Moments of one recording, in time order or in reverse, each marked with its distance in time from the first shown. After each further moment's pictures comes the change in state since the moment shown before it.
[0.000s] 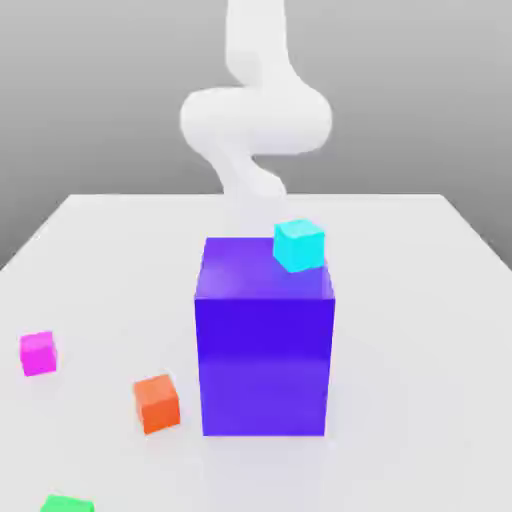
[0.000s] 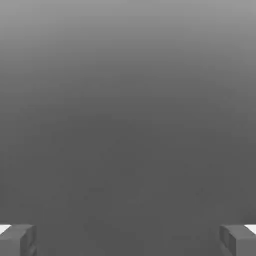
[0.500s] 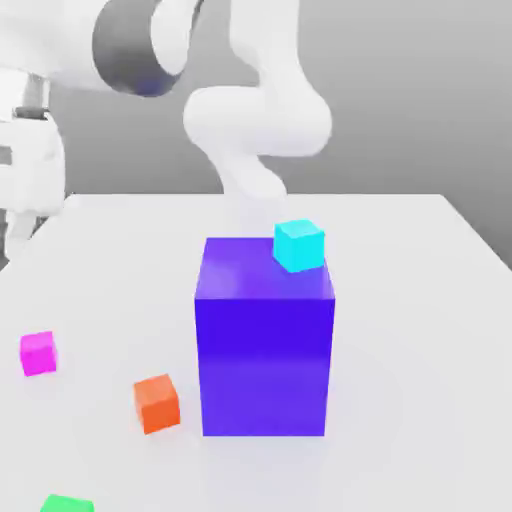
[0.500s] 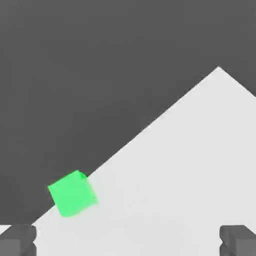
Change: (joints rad) arm -0.311 0.544 -0.272 -0.222 -0.008 0.300 0.158
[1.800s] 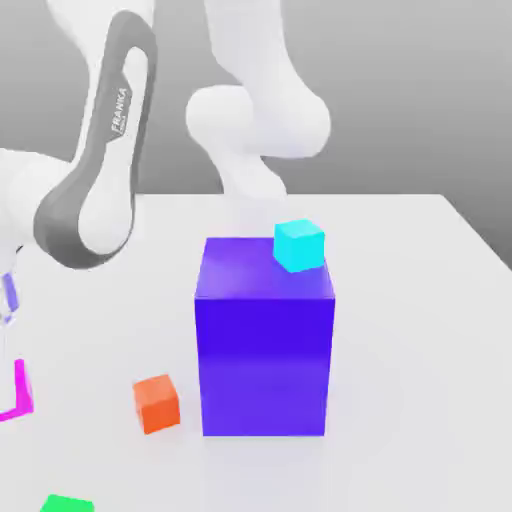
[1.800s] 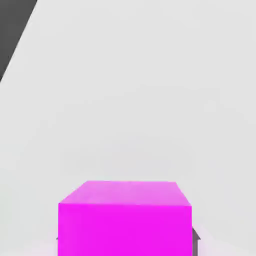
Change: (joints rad) arm 0.026 0.464 0.147 0.298 0.102 -0.096 0.345
